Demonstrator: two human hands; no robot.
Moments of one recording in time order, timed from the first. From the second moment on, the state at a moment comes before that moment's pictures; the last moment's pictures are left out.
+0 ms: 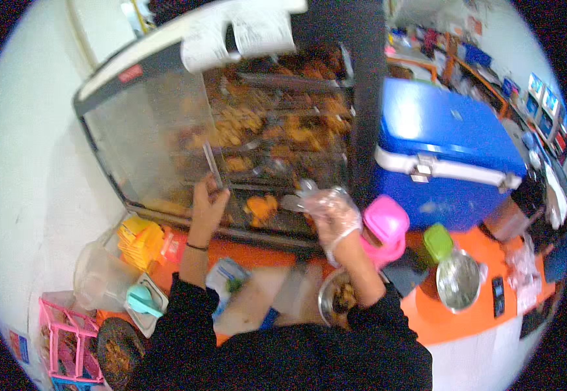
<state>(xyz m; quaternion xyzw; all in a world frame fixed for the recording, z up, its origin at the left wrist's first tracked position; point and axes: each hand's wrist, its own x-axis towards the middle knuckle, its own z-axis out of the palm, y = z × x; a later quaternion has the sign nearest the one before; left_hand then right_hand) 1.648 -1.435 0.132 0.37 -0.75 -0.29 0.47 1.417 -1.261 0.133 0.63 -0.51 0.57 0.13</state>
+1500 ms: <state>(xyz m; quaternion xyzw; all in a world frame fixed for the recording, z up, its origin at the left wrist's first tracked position) 1.591 -1.178 -0.071 0.38 -0.40 -0.83 0.05 1.388 -1.158 -0.013 0.44 -0.68 0.15 -0.57</state>
